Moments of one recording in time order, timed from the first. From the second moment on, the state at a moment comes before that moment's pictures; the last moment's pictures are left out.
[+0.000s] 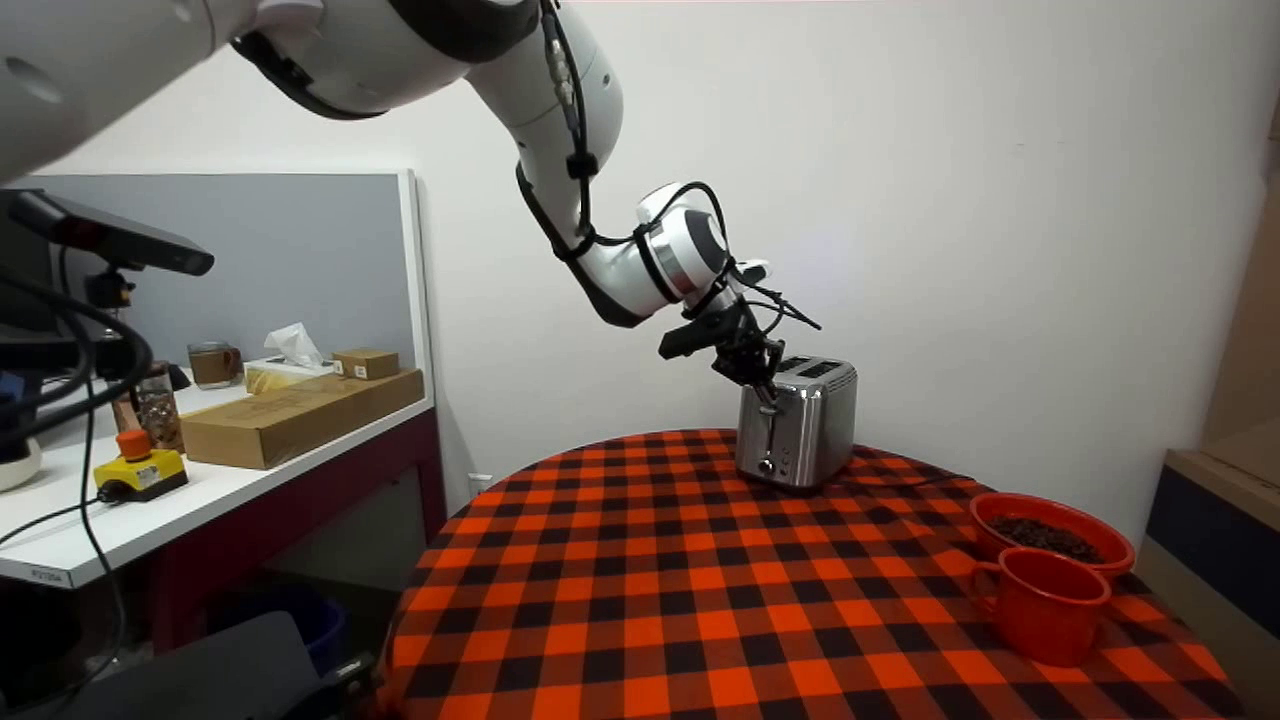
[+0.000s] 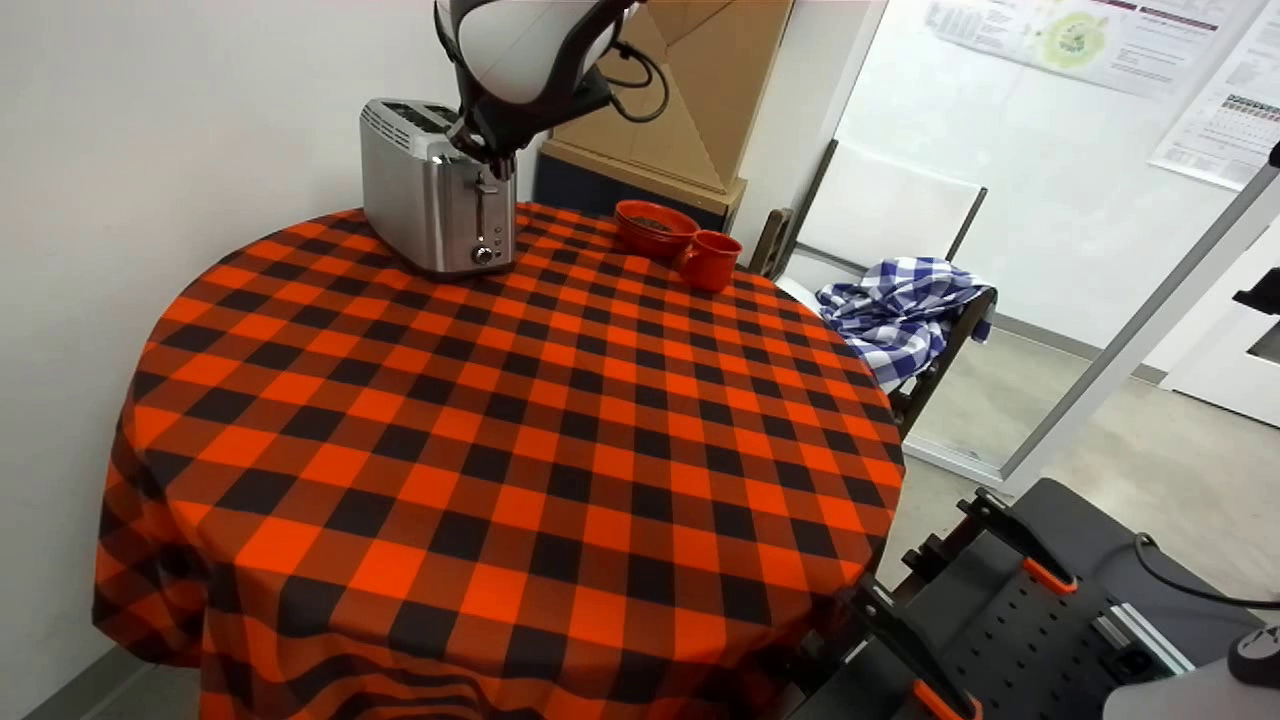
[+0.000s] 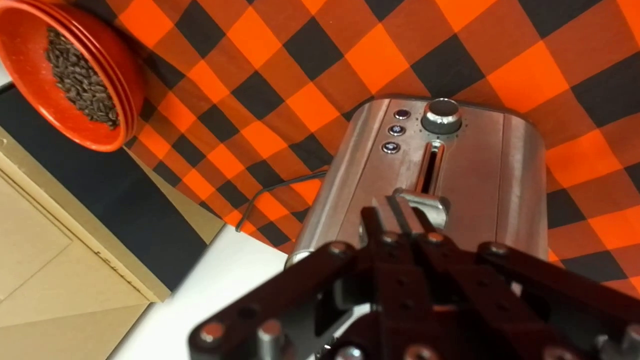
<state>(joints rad) 0.37 0.85 -0.21 -1.38 -0.51 2.53 0.50</state>
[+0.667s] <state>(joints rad) 0.38 0.95 -0.22 -1.28 -0.51 2.53 0.50</state>
